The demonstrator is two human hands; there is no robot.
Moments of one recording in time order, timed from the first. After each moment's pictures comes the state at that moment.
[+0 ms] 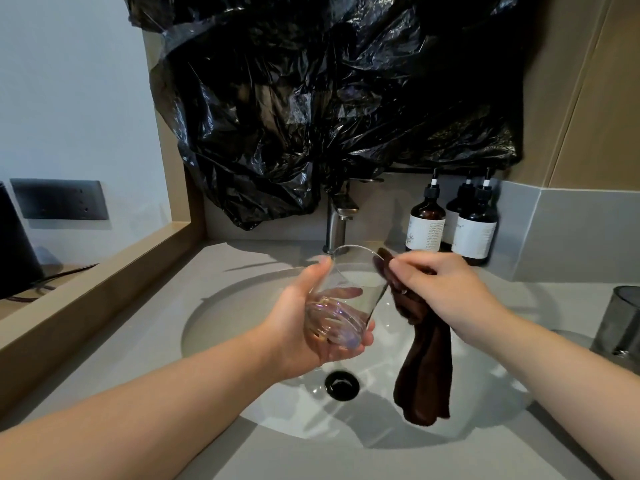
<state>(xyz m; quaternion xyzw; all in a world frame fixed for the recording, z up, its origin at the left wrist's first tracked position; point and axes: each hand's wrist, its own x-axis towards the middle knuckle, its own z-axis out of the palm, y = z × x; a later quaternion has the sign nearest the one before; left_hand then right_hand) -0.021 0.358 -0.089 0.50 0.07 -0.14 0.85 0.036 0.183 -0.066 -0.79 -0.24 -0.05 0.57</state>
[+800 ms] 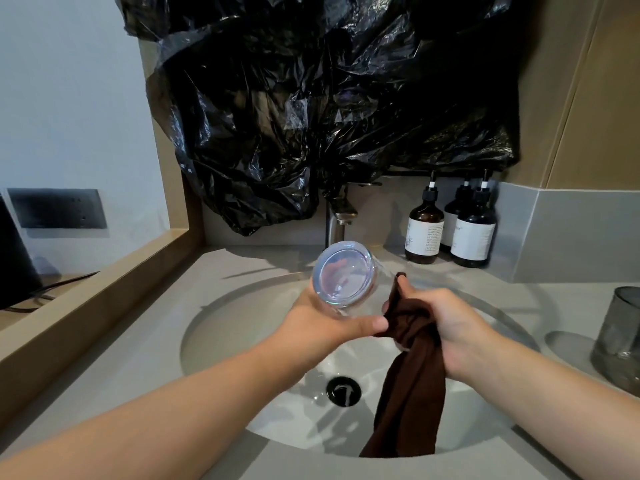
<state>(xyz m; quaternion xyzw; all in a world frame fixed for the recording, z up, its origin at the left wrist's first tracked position) -0.015 0.351 -0.103 0.74 -0.07 0.09 0.67 0.033 0.193 -0.085 -0.57 0.01 0.23 0.79</state>
